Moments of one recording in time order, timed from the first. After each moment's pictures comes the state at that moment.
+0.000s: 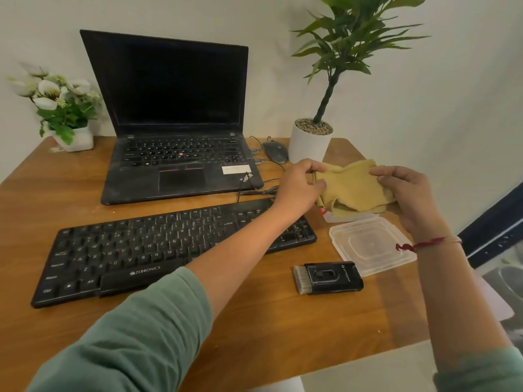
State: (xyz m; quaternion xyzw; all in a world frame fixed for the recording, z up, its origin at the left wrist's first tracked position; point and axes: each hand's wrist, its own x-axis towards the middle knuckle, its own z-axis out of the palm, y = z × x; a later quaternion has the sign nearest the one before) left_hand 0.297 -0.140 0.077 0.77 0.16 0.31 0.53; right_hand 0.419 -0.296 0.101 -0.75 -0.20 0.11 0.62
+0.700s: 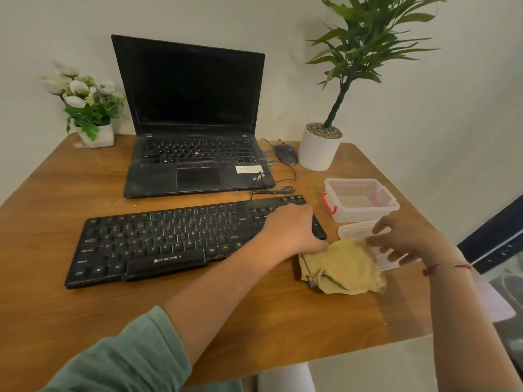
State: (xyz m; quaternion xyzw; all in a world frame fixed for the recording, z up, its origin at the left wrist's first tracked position) left_hand 0.220 -0.154 0.079 0.96 0.19 0.02 0.22; right_hand 0.369 -0.316 0.099 -0.94 -0.18 0.27 0.13
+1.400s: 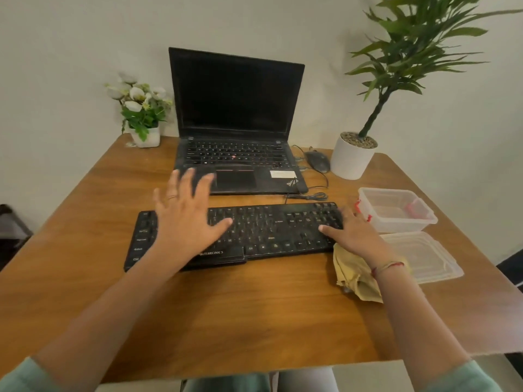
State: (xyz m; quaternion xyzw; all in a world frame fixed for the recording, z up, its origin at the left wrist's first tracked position) left_hand 0.058 -0.027 0.044 0.90 0.40 0.19 0.01; right_hand 0.314 -0.211 0.046 -0.92 -0.33 0.15 0.14
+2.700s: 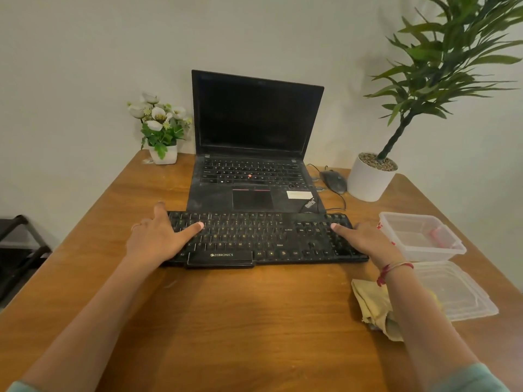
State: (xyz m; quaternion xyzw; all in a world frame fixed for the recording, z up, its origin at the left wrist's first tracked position) left_hand 0.015 0.050 0.029 0.79 0.58 0.08 0.18; right_hand 0.327 -0.162 0.062 -0.92 -0.26 0.20 0.20
